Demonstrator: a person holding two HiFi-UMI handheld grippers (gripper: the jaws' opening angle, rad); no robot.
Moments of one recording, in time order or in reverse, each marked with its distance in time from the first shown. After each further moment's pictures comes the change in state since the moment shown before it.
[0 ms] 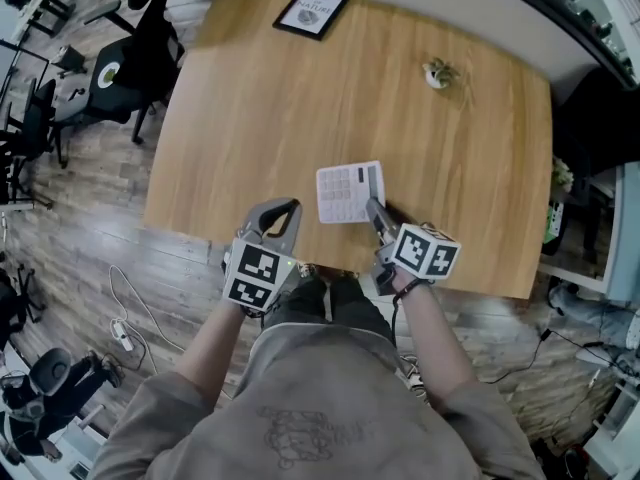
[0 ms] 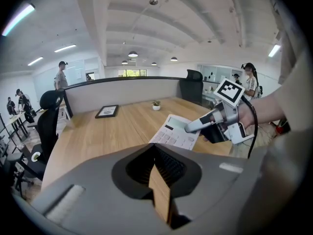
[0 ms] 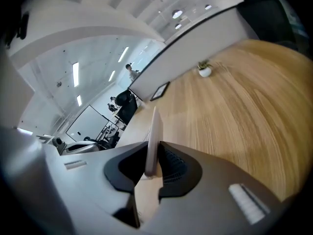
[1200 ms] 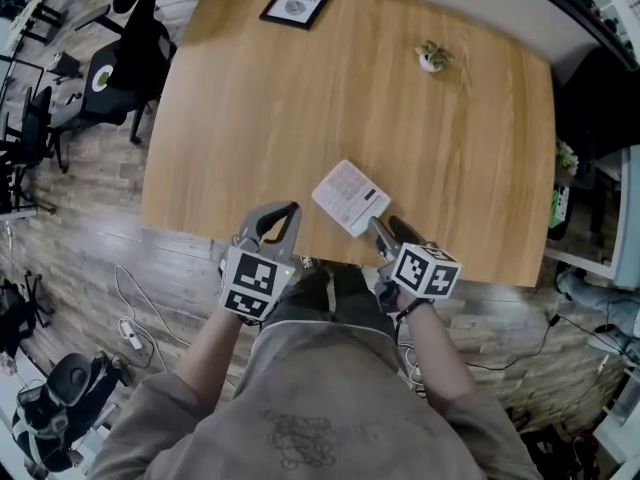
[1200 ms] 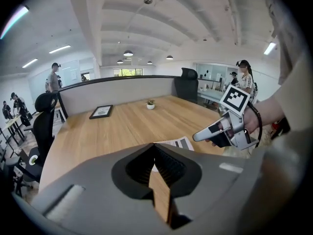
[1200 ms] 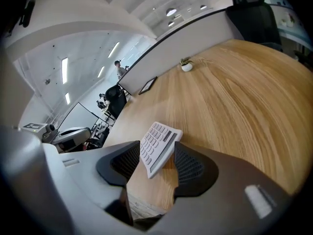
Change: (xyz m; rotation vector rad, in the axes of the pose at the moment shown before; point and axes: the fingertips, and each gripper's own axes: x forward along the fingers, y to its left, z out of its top) left arm -0.002 -0.023 0.005 0.040 0.015 -0.032; right arm -0.038 -0.032 -0.045 0.046 0.044 -0.115
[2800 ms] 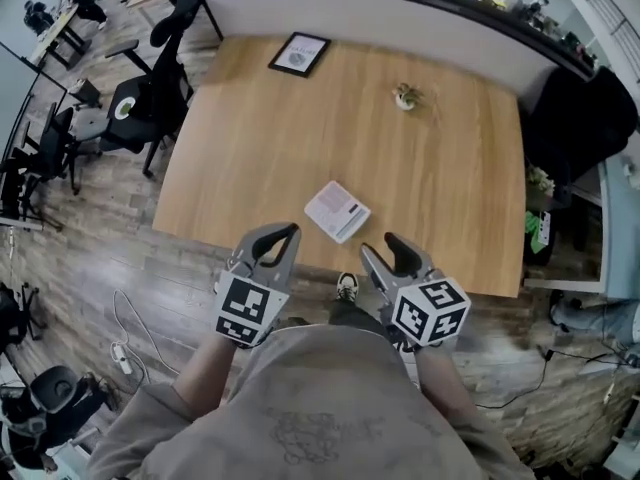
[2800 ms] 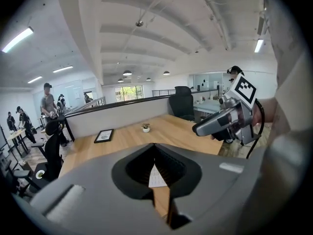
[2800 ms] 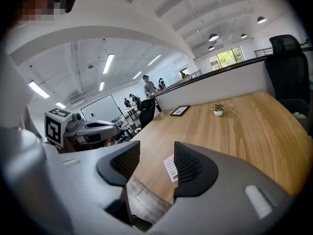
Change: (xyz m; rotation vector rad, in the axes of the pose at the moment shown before) left arm -0.098 -0.070 0.078 0.073 -0.192 0.054; right arm -0.150 0.105 0.033 -0.417 -0.174 0.177
